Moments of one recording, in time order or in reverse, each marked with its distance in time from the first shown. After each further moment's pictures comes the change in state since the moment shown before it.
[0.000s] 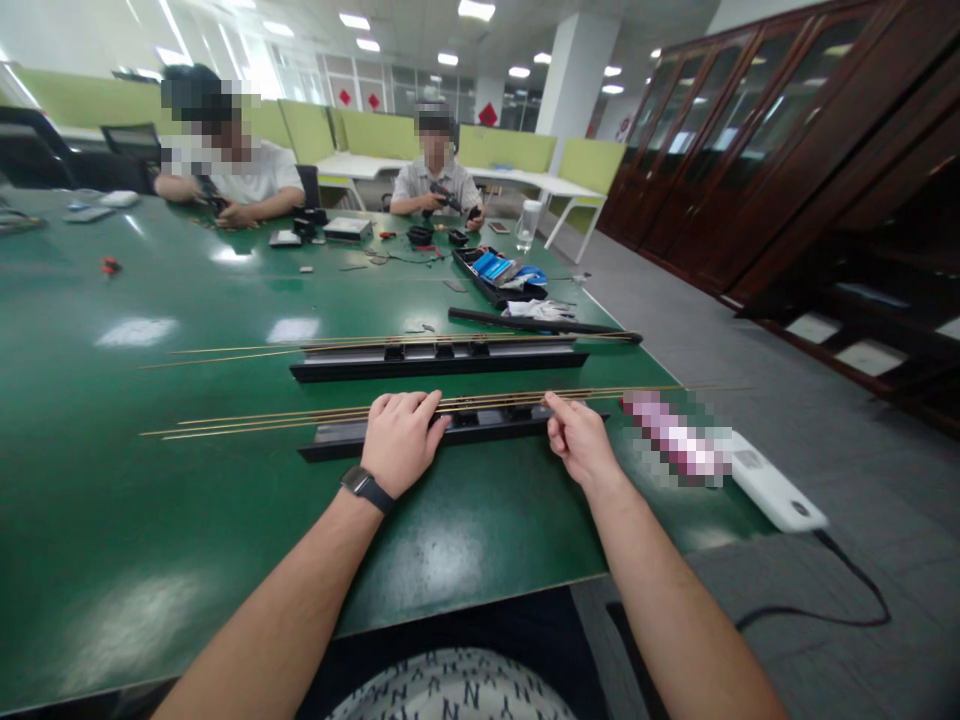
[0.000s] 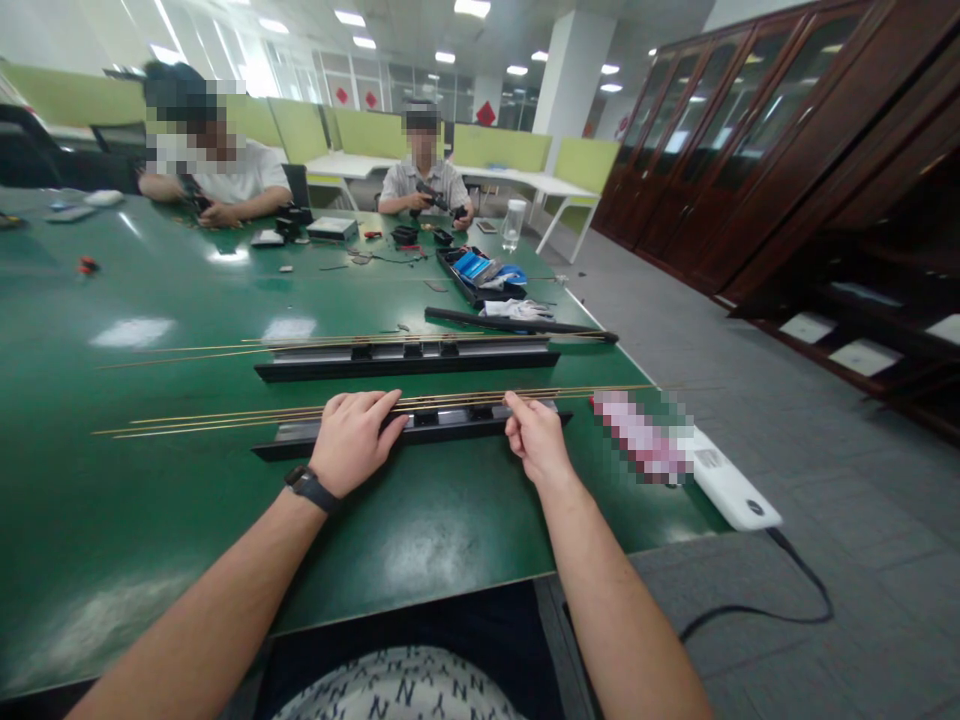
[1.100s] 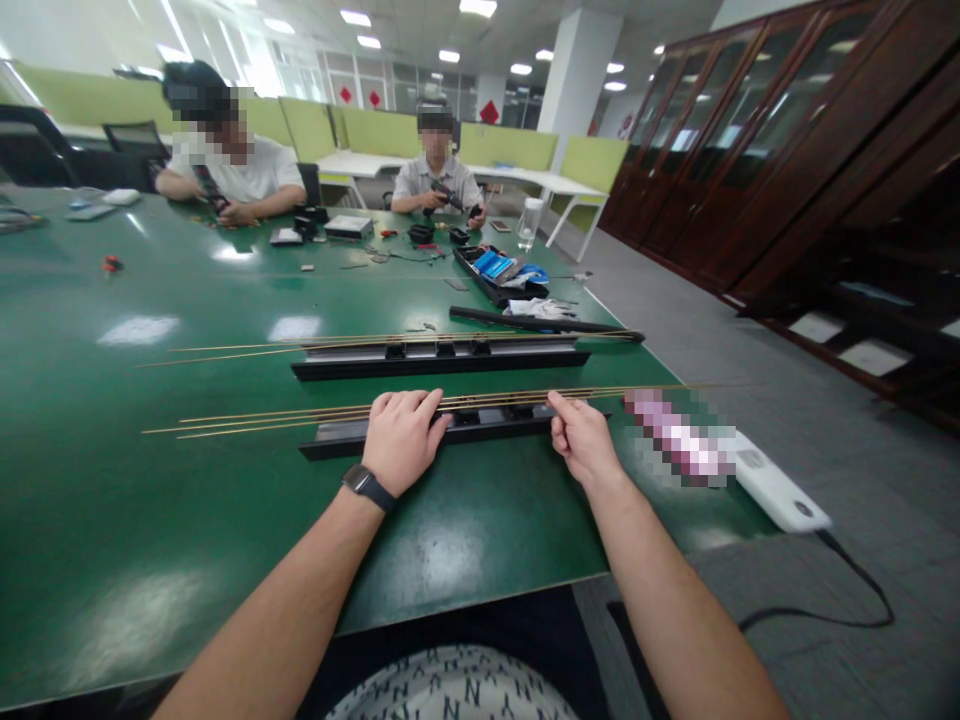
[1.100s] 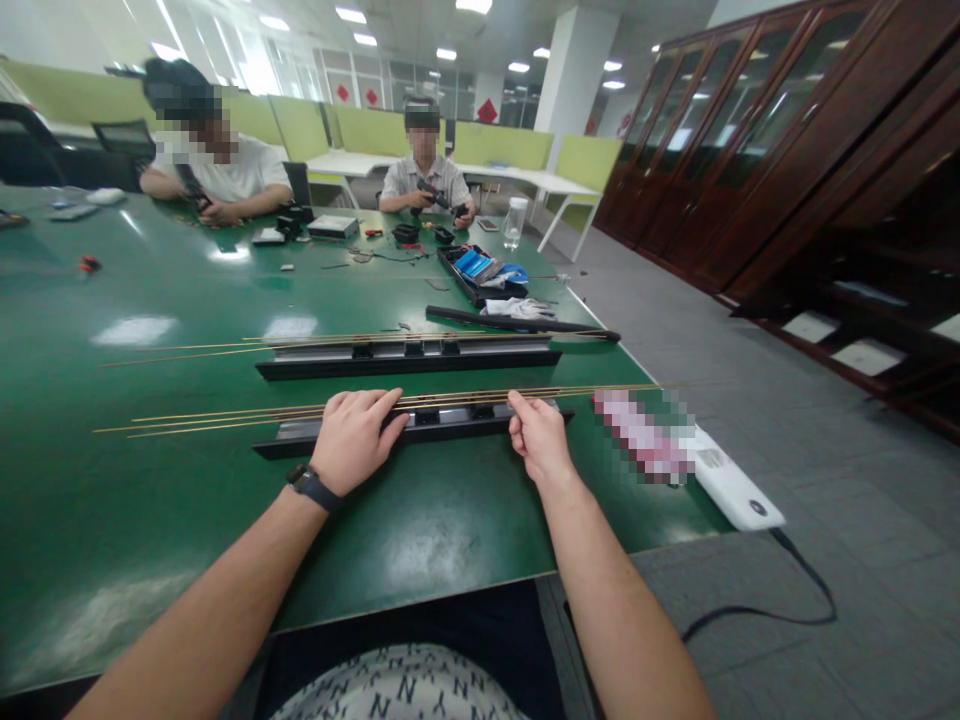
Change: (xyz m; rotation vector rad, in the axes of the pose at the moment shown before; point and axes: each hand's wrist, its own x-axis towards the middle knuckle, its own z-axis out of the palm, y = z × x) left_hand 0.000 0.001 -0.002 0.013 -0.011 0.004; right_hand 0.001 0.001 -0.001 0.018 0.011 -0.022
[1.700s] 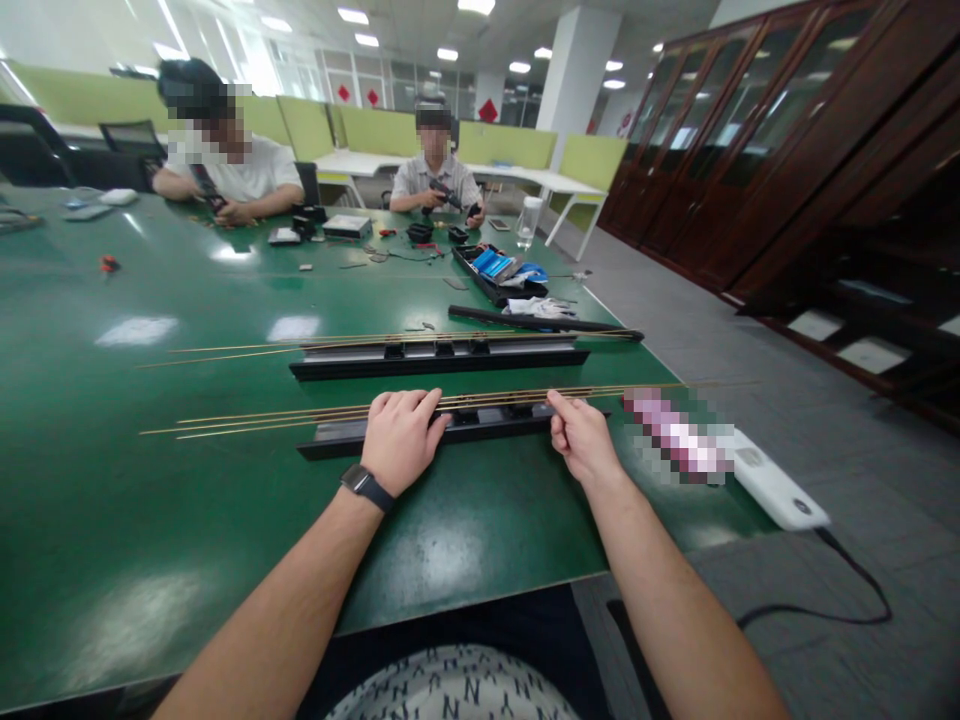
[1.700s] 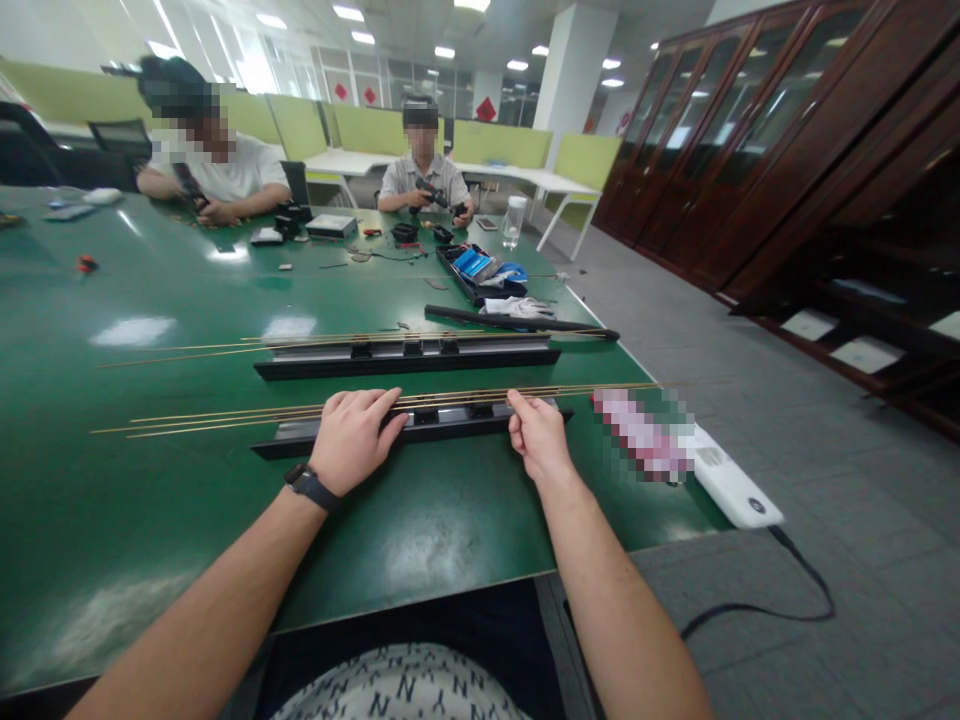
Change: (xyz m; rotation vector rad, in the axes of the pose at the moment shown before) left_hand 0.000 -0.001 0.000 -0.013 0.003 -0.004; right_hand 0.000 -0.001 0.000 0.001 0.005 0.020
